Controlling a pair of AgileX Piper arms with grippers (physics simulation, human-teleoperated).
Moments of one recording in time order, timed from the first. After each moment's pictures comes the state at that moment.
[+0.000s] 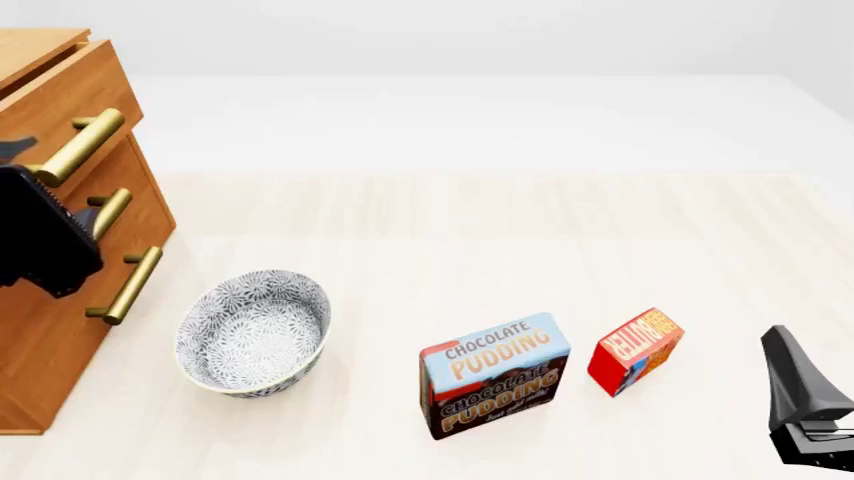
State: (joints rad) left arm 0.14 1.00 -0.48 -0.30 1.28; right arm 0.00 0.01 0.00 0.00 0.00
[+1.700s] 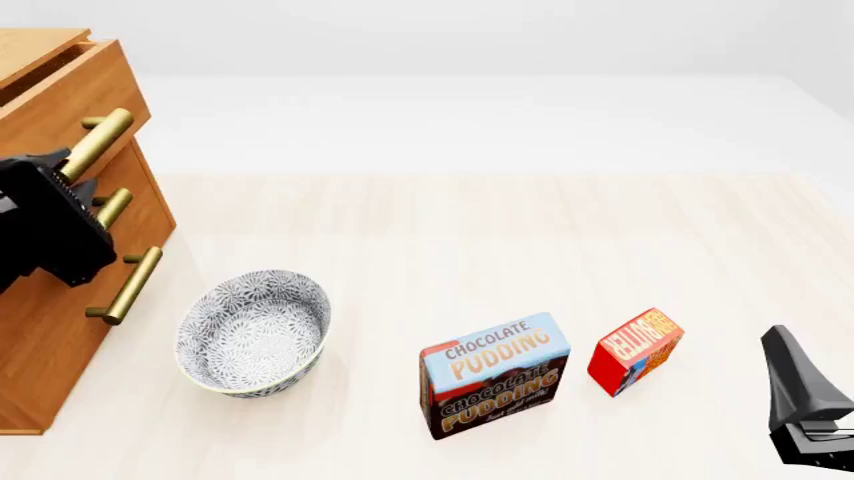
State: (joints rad) left arm 0.11 1.06 -0.49 -0.36 1.25; right arm 0.00 0.01 0.00 0.00 0.00
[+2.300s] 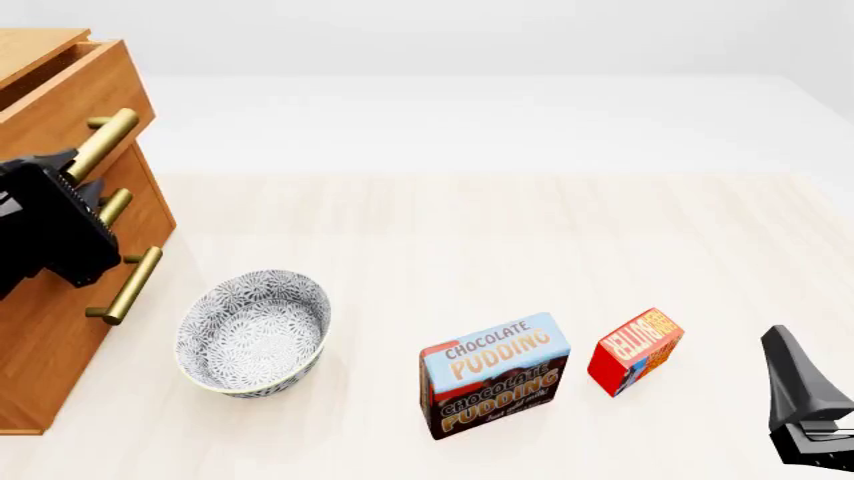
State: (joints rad) left arm 0.10 1.05 -0.49 -0.37 1.24; right arm 0.00 0.01 0.00 0.00 0.00
